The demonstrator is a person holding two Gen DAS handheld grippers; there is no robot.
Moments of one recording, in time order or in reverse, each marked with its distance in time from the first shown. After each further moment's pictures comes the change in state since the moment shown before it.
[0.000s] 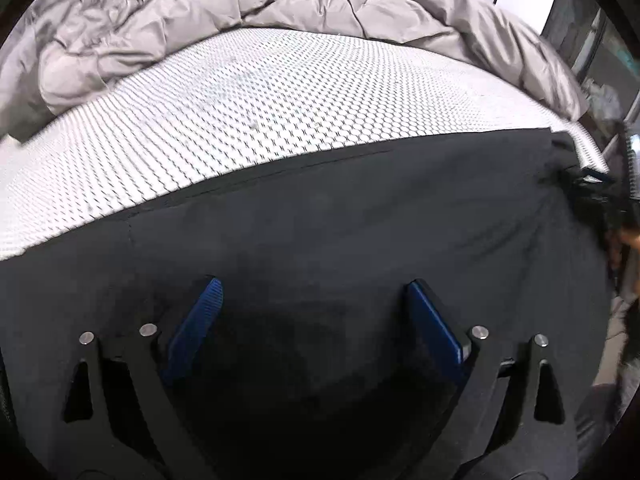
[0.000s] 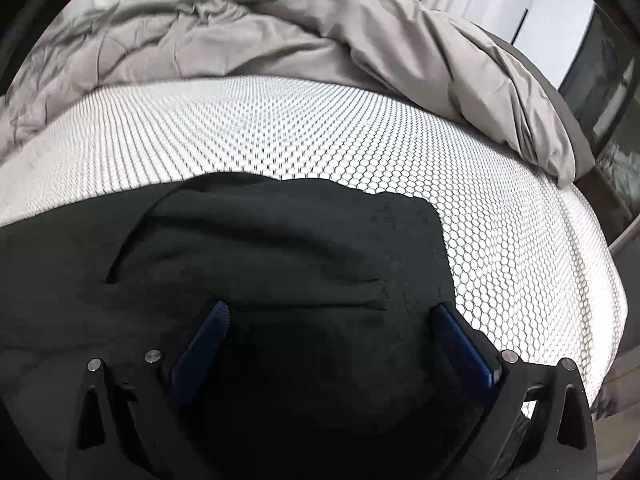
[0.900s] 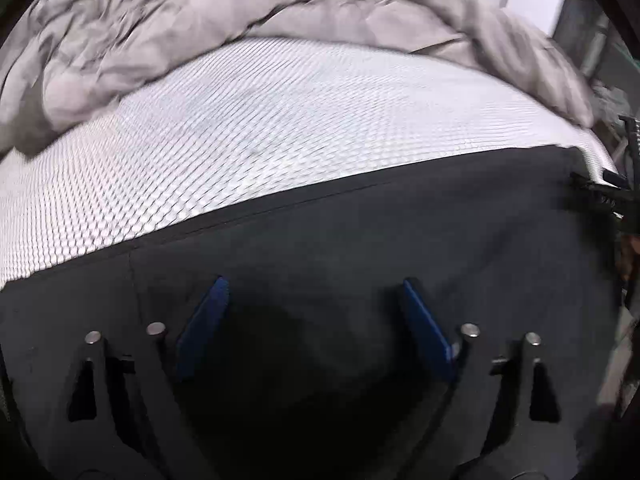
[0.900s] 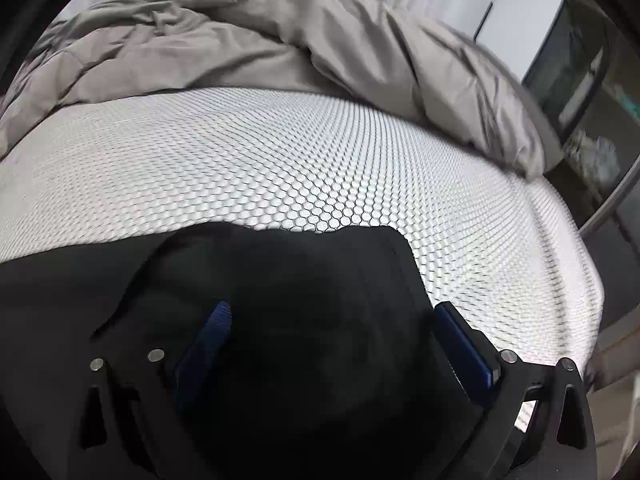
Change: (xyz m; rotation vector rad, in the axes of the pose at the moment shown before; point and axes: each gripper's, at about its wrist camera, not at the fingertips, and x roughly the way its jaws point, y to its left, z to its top) left arm -0.005 -0.017 0.016 0.017 -0.032 -0.009; right arm -0.013 0.024 0.023 -0.018 -0.021 -0.050
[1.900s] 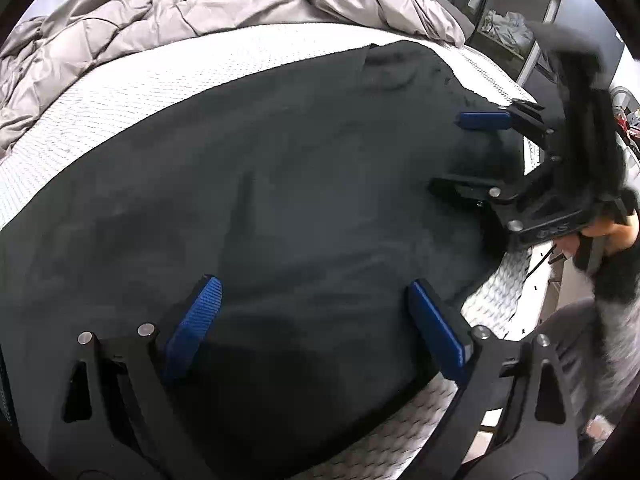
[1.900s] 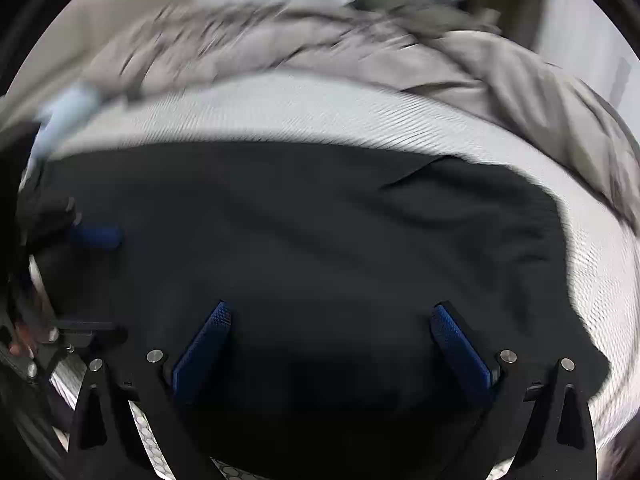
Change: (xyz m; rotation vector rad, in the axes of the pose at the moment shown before) left arm -0.020 -0.122 -0.081 0.269 0.041 -0.238; right arm -0.070 0.064 -0.097 -0.303 -0.051 0.381
